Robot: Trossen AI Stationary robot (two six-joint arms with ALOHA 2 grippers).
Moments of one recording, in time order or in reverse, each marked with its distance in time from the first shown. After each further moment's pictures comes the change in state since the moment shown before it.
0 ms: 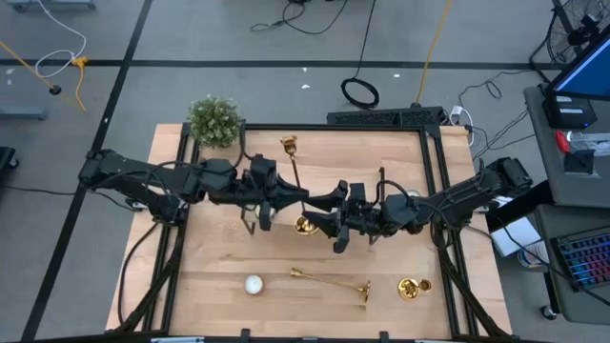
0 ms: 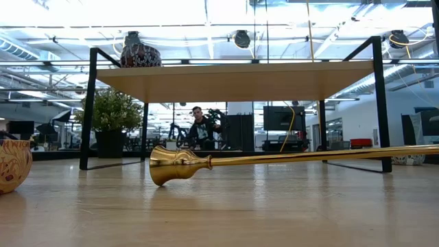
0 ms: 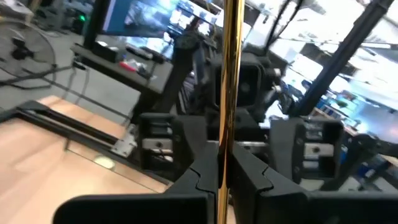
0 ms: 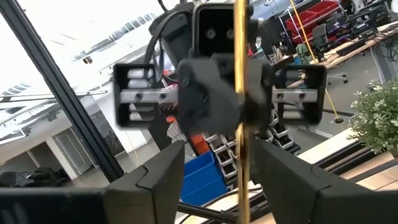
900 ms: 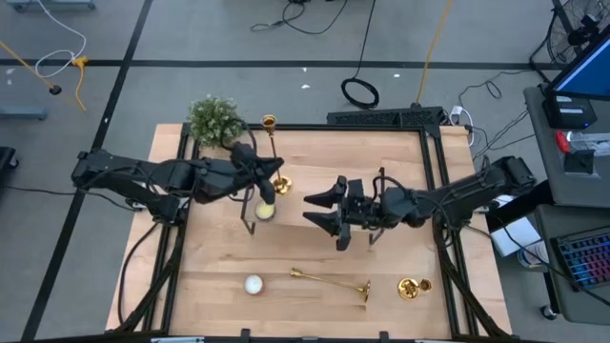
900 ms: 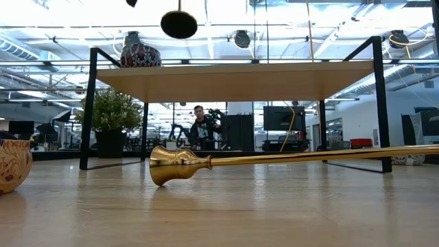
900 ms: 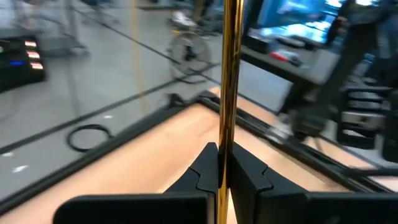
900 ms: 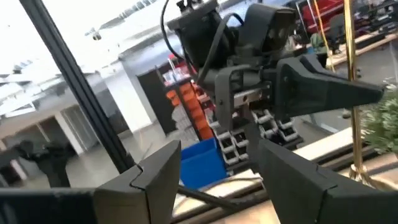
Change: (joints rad) left arm 0.022 -0.089 -0.007 -0.420 -0.540 0.029; right arm -0.049 -0.044 0.000 -0.106 -0.130 -0.027
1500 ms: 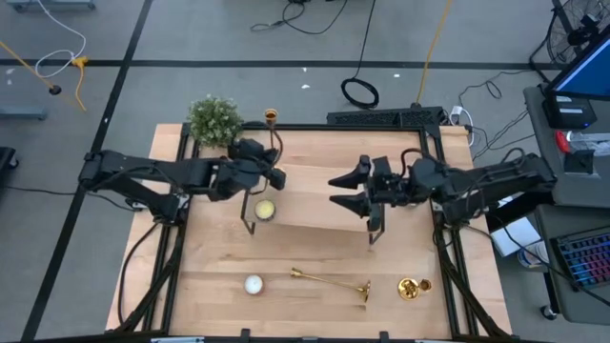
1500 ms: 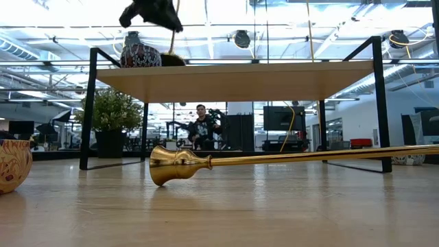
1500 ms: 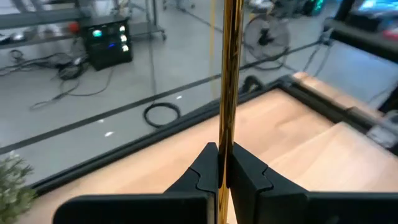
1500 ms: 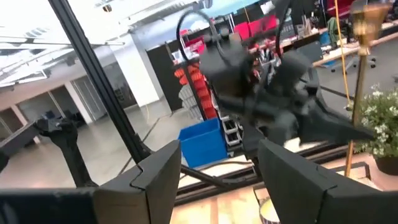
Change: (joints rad) left arm 0.085 0.095 -0.009 -0.151 -0.170 -0.141; right arm -0.099 -0.253 0.000 -0.331 -0.186 -0.022
